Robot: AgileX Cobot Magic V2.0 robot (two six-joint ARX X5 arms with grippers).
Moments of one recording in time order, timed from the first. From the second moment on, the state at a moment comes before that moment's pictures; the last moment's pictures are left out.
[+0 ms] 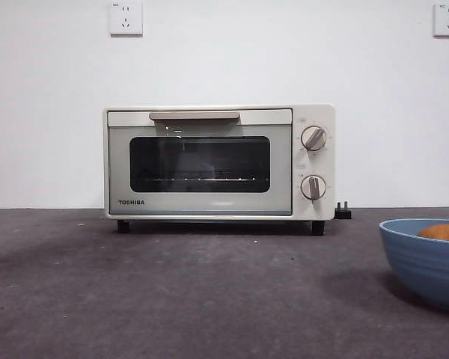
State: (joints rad) left arm -0.27 1.07 1.28 -0.81 0.33 0.12; right arm 0.45 0.89 1.20 -1.20 0.06 0.19
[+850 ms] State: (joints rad) left arm -0.27 1.75 1.62 -0.46 0.55 0.03; right arm 0.45 0.71 1.20 -1.34 0.05 0.27
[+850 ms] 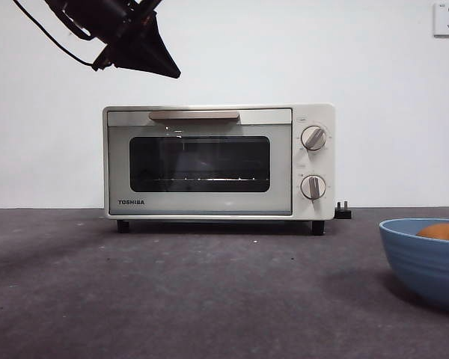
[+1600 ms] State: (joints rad) left arm -0.26 1.86 1.65 -0.43 0.43 0.03; right arm 0.45 0.70 1.20 -1.34 0.05 0.30
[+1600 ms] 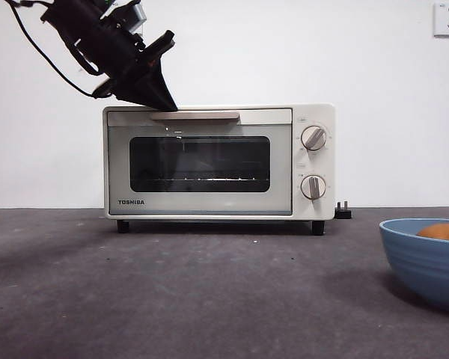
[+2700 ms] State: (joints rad) left arm -0.36 1.81 1.62 -0.75 0.35 0.13; right arm 0.45 0.45 1.20 -1.35 0.09 0.51
